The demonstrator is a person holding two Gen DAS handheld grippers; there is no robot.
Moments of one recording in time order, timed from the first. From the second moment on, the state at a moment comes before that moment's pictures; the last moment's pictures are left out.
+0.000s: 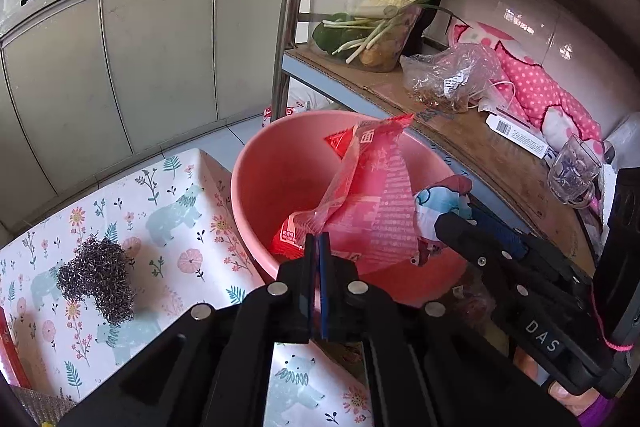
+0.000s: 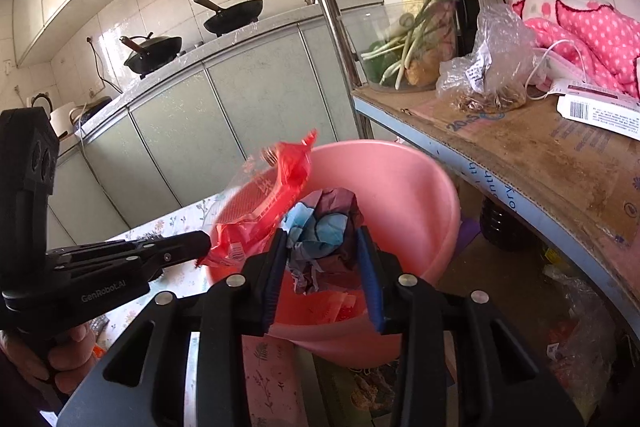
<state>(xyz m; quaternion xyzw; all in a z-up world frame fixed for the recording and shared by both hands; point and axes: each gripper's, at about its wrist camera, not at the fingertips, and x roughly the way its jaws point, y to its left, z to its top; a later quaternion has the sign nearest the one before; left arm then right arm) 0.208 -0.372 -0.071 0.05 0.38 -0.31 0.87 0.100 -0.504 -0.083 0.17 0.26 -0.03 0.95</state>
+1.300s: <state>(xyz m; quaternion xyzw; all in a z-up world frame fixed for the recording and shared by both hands) 0.124 -0.202 0.019 -0.05 0.30 -0.28 0.91 0.049 -0.386 -0.005 0.10 0.22 0.06 0.97</state>
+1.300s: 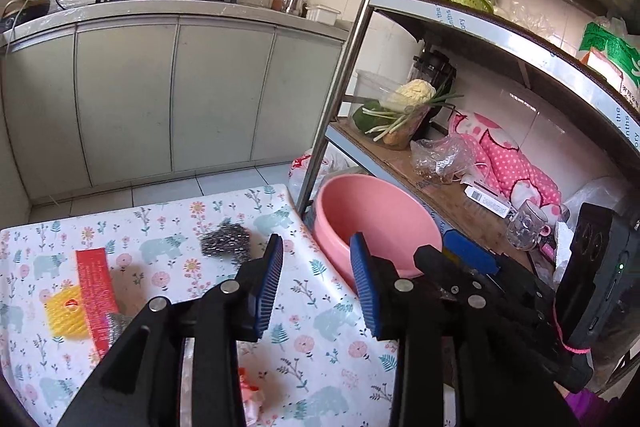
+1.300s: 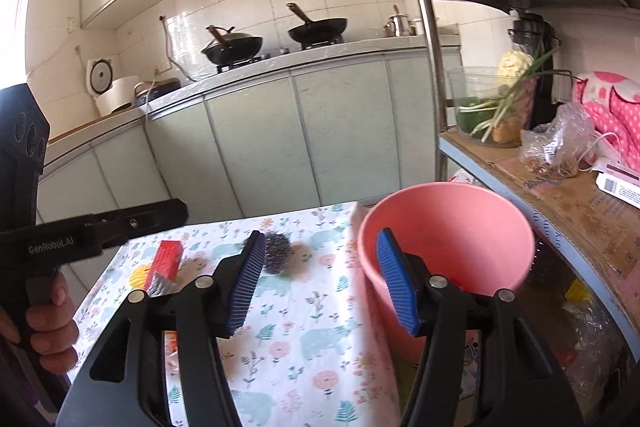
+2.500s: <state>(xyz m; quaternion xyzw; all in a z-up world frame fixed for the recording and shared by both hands) 0.033 -0.018 -0.073 -0.05 0.41 -0.12 0.90 0.038 -0.291 -0.038 0.04 0.31 0.19 0.93</state>
